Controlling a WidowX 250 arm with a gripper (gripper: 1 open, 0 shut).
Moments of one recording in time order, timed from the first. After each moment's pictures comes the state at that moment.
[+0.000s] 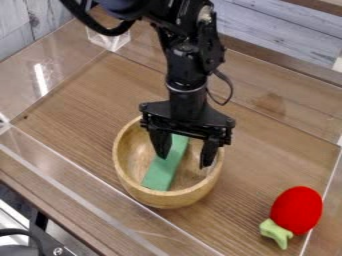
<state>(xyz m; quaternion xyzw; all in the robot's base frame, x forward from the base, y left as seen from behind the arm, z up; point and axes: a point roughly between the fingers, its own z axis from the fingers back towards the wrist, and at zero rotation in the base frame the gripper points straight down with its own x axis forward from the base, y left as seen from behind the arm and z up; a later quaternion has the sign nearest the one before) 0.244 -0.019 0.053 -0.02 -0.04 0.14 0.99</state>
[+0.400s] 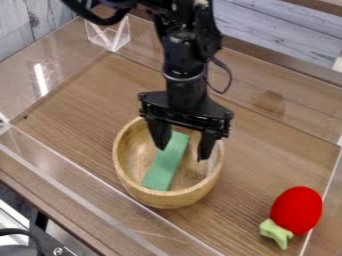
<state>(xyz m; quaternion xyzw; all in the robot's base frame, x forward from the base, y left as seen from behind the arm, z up) 0.245 -0.012 0.064 -0.03 -0.04 0.11 0.99</state>
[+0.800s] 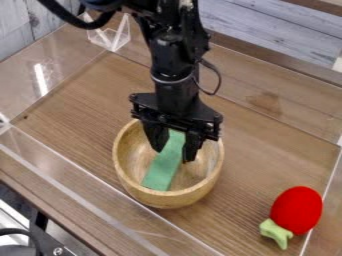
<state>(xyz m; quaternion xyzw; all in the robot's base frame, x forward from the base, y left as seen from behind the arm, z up) 0.240 -0.007 0.061 -0.03 -0.05 0.08 0.99</state>
